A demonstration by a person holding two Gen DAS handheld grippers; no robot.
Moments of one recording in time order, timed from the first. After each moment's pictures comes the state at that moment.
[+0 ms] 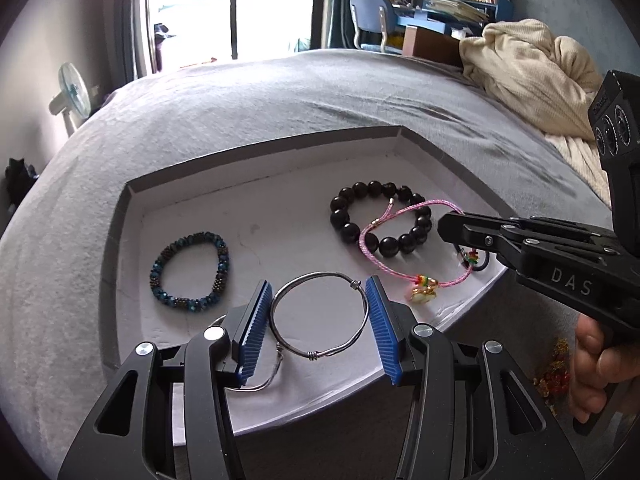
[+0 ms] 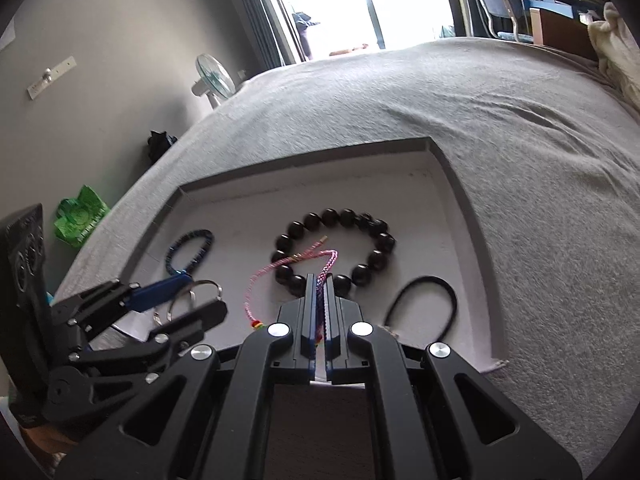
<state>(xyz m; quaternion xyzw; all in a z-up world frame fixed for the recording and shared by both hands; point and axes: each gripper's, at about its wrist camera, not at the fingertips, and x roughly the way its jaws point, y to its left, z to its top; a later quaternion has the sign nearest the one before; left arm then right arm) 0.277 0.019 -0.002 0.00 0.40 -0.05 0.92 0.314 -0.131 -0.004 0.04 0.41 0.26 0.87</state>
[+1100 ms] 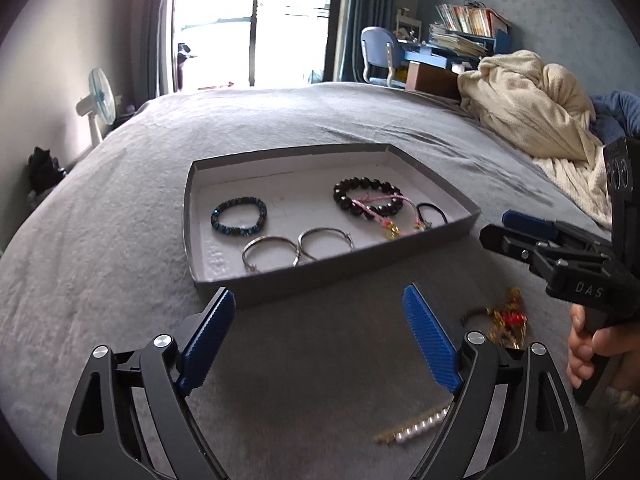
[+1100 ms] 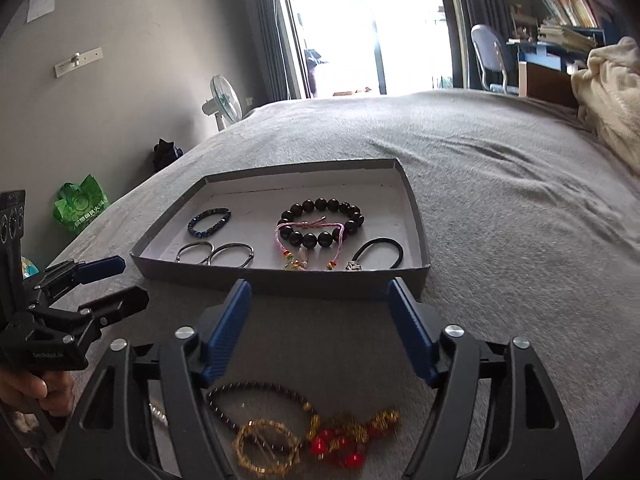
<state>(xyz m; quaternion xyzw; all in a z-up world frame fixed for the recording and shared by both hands) 0.168 0.027 0.020 -0.02 0.34 -0.04 0.94 0.216 -0.183 0.019 0.00 0.31 0.27 0.91</state>
